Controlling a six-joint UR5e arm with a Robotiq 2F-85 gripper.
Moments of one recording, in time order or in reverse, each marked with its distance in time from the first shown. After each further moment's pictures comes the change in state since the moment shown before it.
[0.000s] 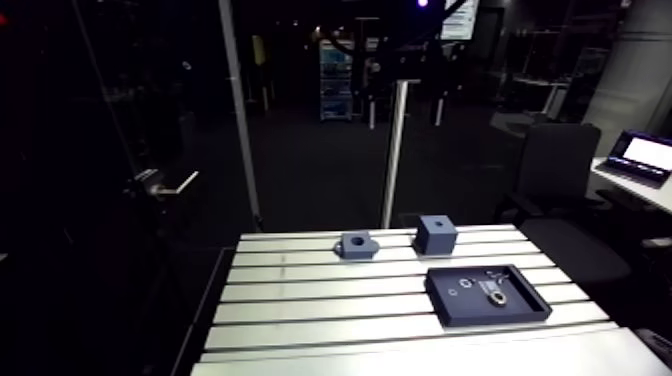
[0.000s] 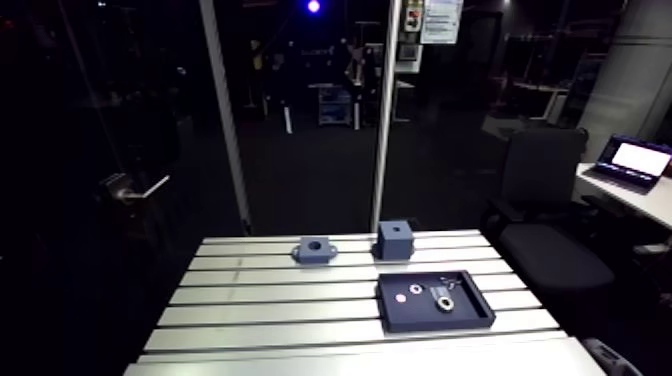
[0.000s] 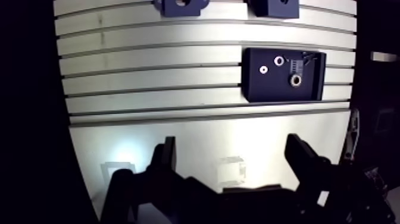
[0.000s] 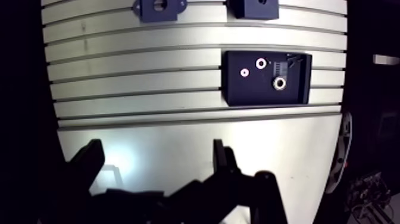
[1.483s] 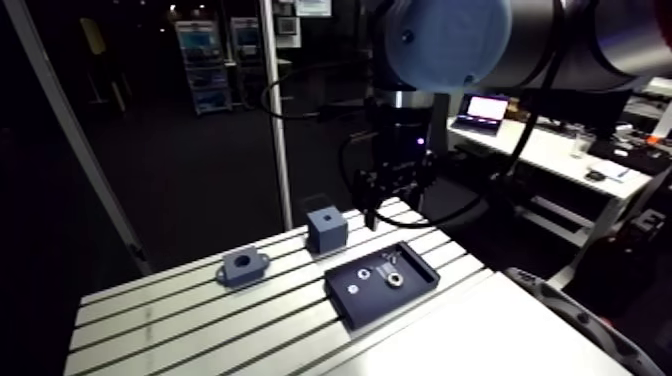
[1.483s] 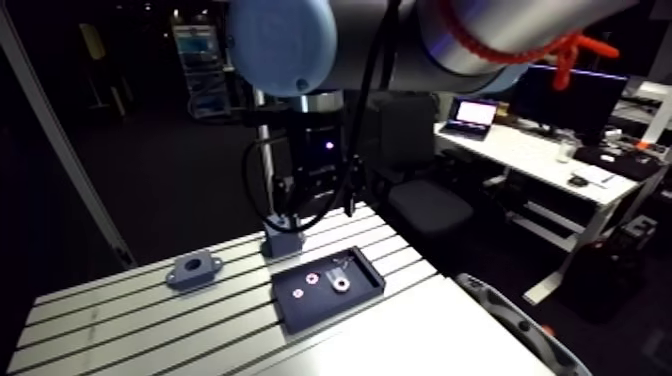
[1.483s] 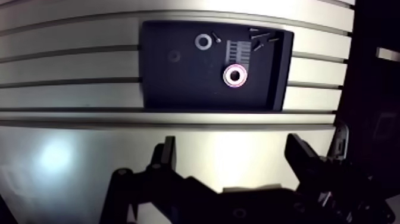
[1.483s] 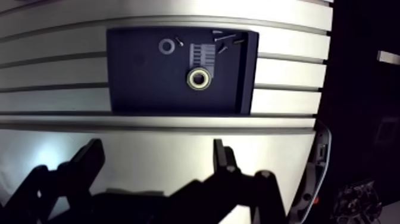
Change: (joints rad) arm -0.426 0.060 0.392 -0.390 -0.005 -0.482
